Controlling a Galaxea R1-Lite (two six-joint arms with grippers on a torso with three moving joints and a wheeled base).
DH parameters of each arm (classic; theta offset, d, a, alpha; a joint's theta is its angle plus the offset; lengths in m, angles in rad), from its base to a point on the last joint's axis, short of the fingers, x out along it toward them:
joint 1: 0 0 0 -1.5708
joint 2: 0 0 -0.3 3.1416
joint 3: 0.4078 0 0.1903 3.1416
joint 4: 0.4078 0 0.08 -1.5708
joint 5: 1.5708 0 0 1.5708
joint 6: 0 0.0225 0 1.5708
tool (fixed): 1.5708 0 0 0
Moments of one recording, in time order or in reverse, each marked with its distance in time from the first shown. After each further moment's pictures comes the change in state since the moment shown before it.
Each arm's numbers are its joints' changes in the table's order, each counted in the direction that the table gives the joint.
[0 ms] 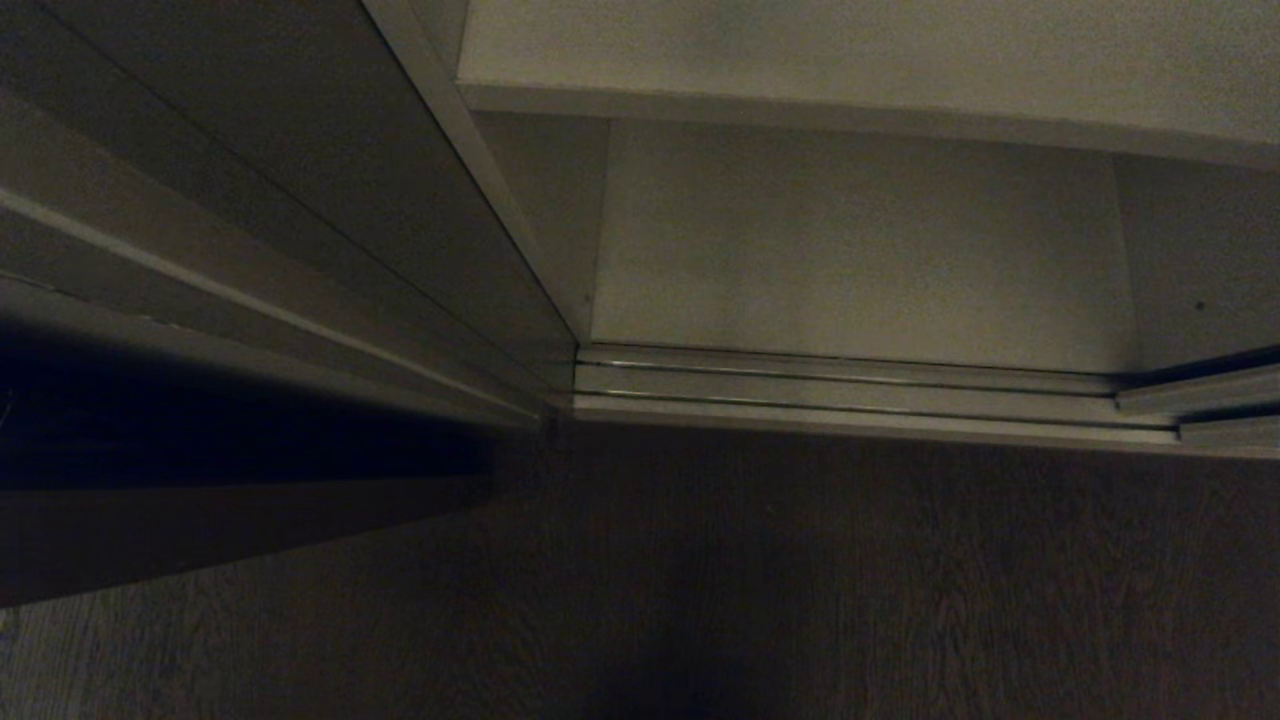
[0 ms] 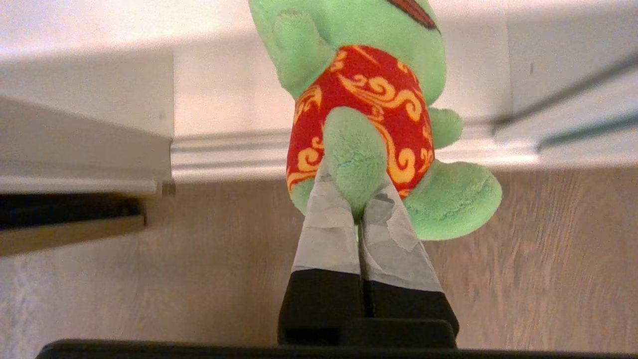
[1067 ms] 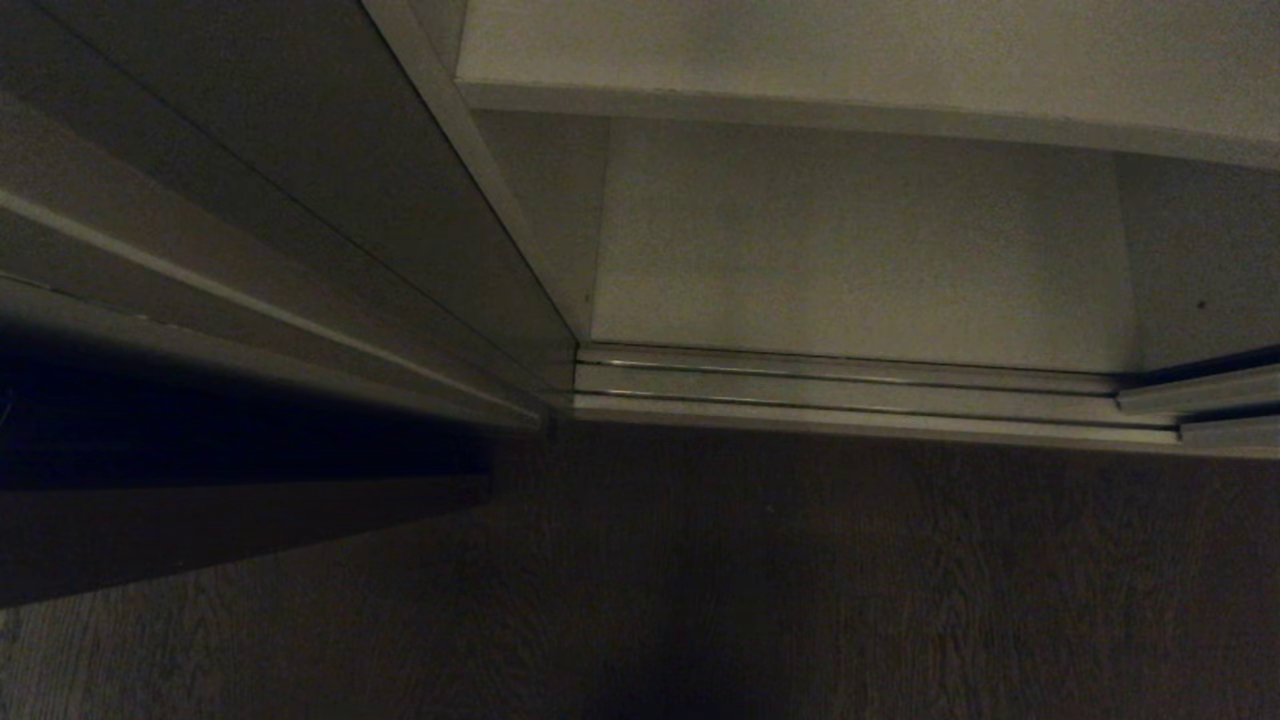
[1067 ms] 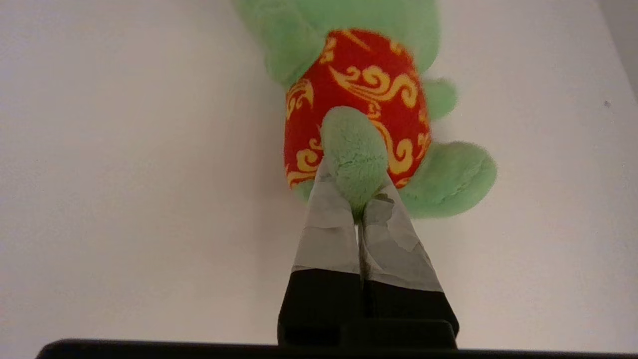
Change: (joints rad) left arm 0.000 0.000 0.000 0.000 0.000 0.000; right arm -0.031 0.628 0.170 -0.702 0.222 -0.159
